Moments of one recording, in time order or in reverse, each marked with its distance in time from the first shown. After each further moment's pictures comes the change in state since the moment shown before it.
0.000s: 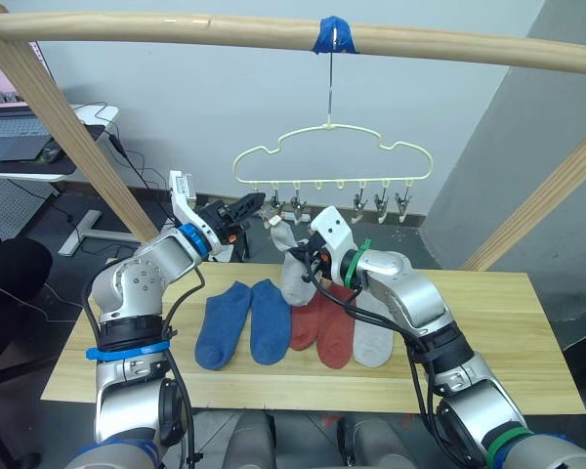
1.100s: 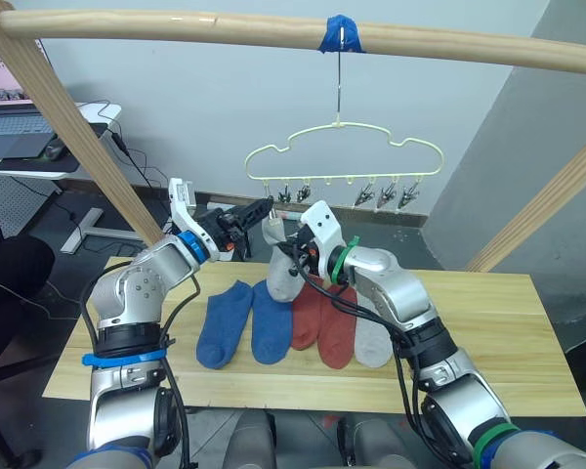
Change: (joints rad) left arm 0.049 0.042 -0.039 -0.014 0.025 -0.050 -0.042; right arm -0.037 0.116 -0.045 0.081 0.025 -0.024 -0.033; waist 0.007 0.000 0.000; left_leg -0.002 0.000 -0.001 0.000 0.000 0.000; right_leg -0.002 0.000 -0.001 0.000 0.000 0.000
